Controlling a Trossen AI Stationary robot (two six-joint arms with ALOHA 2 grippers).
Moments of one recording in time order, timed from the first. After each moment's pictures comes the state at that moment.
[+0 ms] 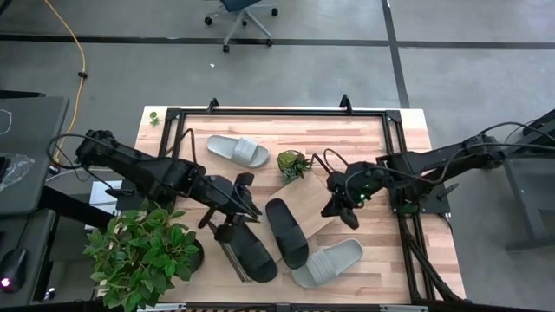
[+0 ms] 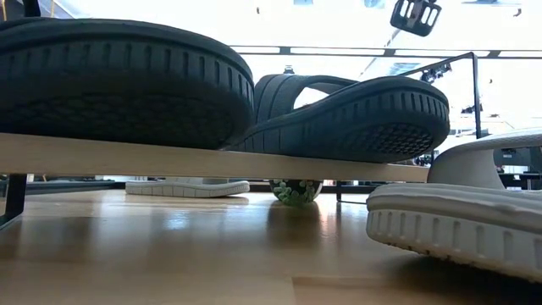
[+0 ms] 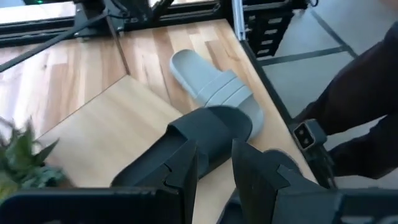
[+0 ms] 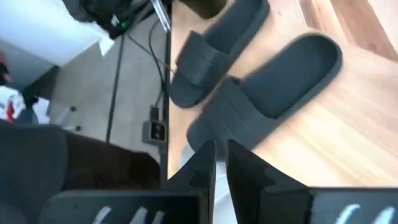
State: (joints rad) left arm -0.24 1.35 1.26 -0.54 -0.04 -0.07; right arm 0.23 1.18 1.03 -0.49 -0.22 0.59
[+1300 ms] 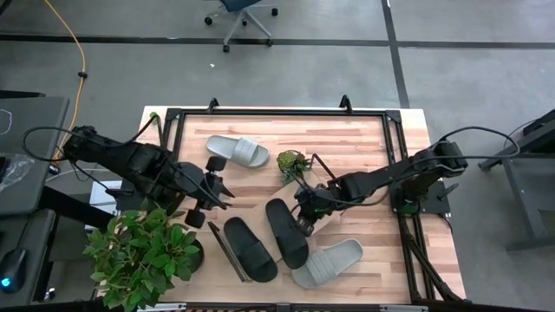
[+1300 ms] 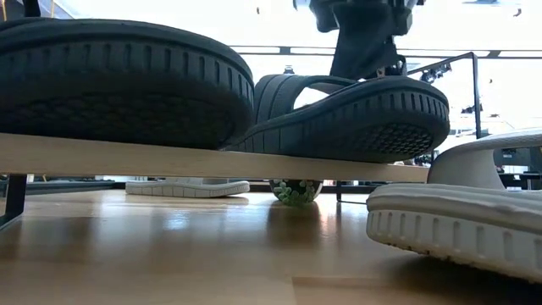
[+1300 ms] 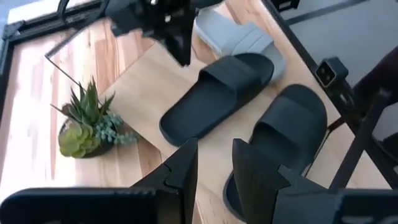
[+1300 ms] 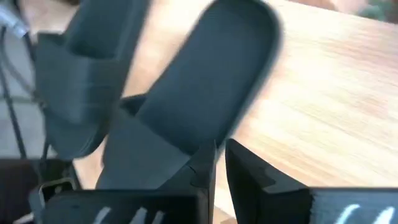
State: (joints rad) left arm -0.24 1.14 1.26 -0.87 -0.14 0.05; right arm 0.27 1.64 1.23 -0.58 0.04 0.83
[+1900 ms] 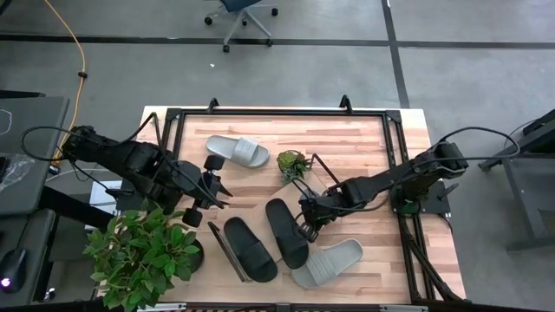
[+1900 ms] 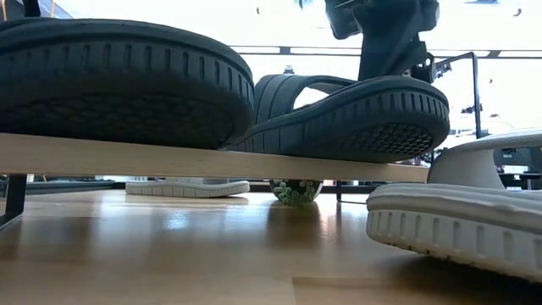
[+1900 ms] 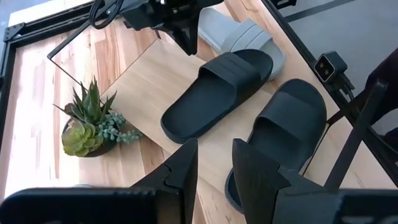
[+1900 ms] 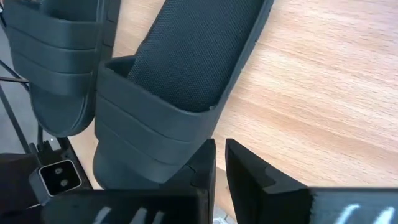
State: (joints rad) left arm -0.24 1.12 1.26 -0.89 -0.14 0.07; right arm 0.31 1.64 1.23 -0.66 0.01 0.94
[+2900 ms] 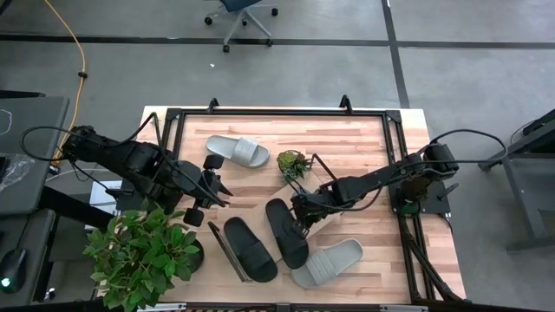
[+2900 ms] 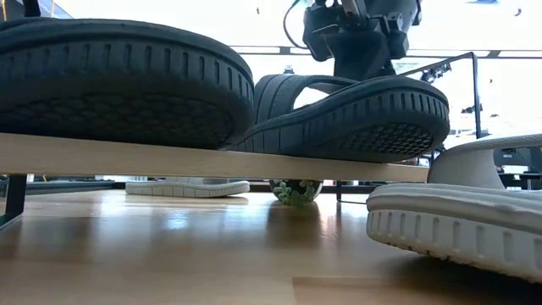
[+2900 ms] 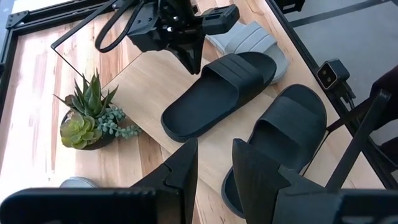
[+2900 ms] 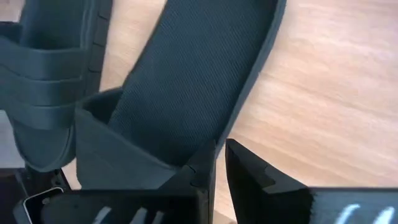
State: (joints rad) left arm -0.24 1.12 1.26 -0.89 -0.15 0.01; right arm 0.27 1.72 1.22 -0.55 -0.01 0.90
